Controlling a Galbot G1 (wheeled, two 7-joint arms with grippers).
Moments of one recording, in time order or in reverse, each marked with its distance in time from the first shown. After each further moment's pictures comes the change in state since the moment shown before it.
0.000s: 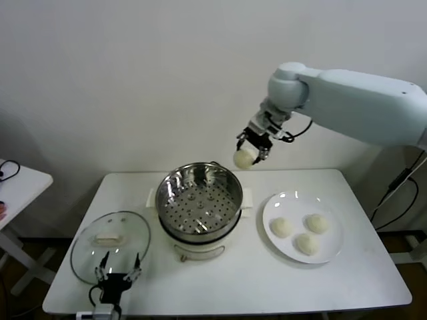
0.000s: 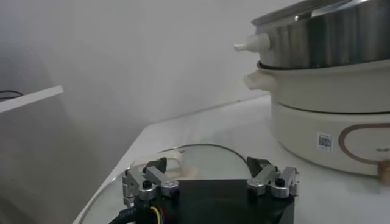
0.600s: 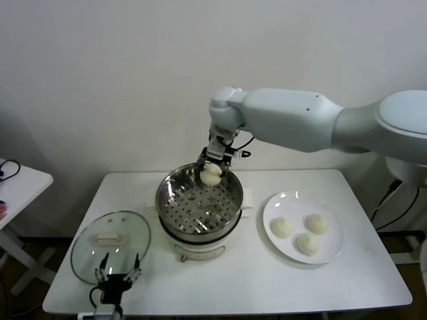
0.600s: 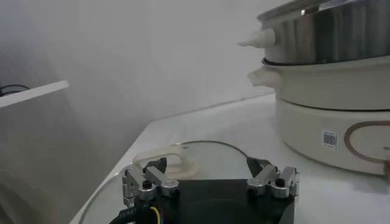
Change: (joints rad) left arm -0.006 -0.023 0.000 0.016 0.015 -0.009 -0.009; right arm -0.197 0.245 0.009 -0.251 -0.215 0.216 0.063
